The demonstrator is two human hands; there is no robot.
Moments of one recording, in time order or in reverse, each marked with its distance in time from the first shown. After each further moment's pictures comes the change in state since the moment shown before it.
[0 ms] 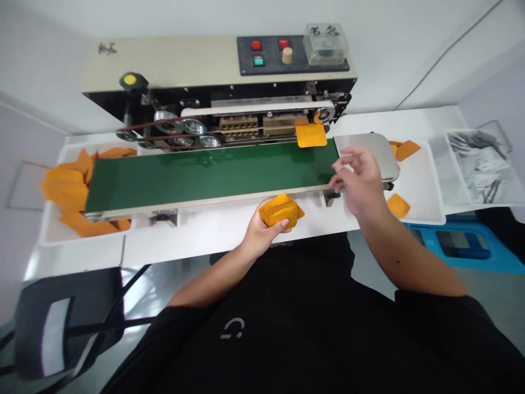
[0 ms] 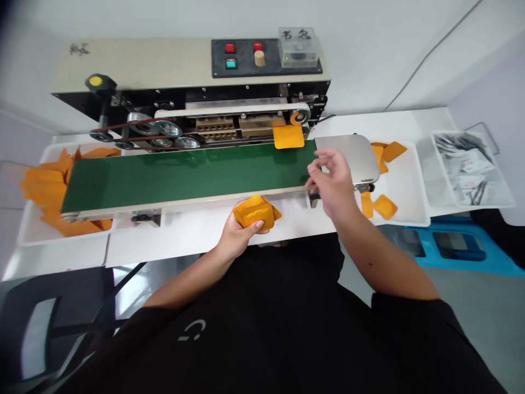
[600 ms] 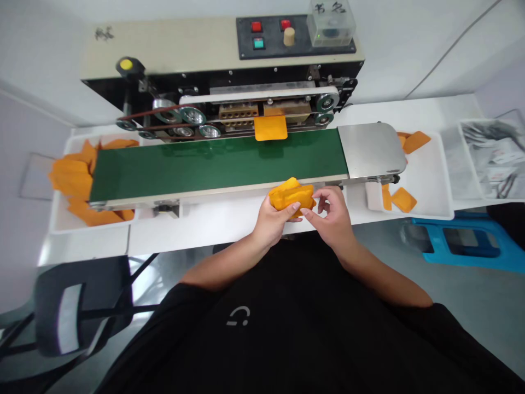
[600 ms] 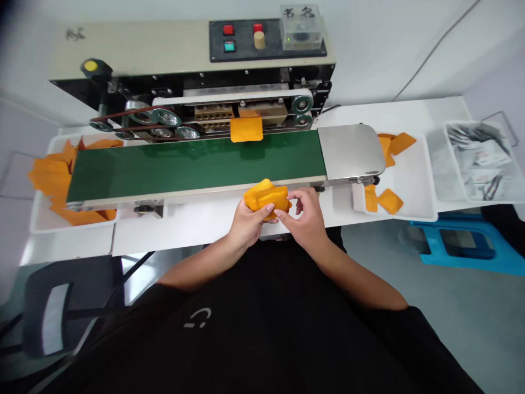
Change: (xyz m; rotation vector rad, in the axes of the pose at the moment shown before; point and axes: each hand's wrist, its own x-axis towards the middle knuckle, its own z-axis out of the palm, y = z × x) left_hand 0.011 0.007 0.044 -0.084 0.124 -0.094; right_hand -0.095 0.058 0.018 -0.354 -0.111 -0.244
